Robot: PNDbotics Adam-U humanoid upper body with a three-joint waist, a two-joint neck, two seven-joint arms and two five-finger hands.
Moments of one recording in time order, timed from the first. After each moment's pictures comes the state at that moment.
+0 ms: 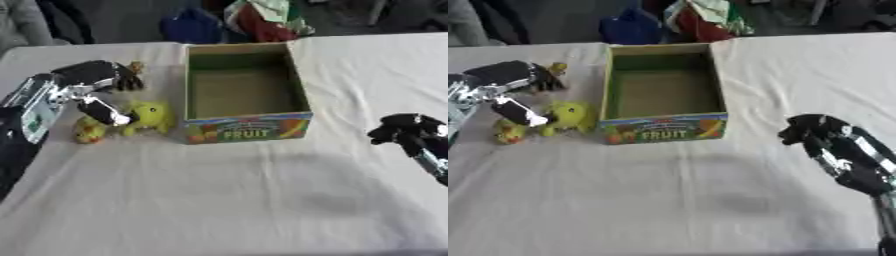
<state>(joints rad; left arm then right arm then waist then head) -0.70 0.67 -0.24 -1.12 -0.83 -0.37 -0.35 -0.31 -0.29 -0.04 -1.57 -0.16 -0.27 0.70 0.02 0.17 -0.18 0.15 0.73</state>
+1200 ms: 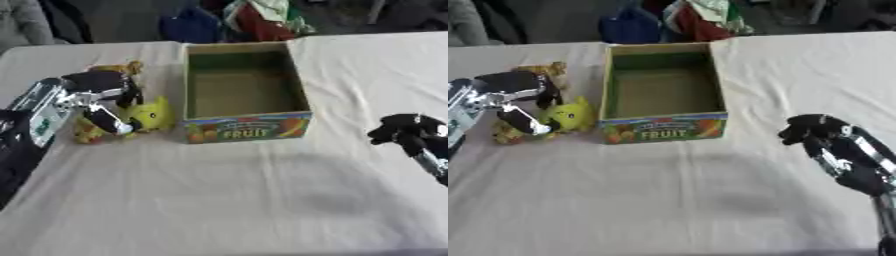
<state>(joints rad) -0.70 0.65 -0.26 -1.12 -0.84 -0.42 -0.41 -0.31 -0.29 -0.04 -1.57 -0.16 -0.27 0.70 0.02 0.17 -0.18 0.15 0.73</state>
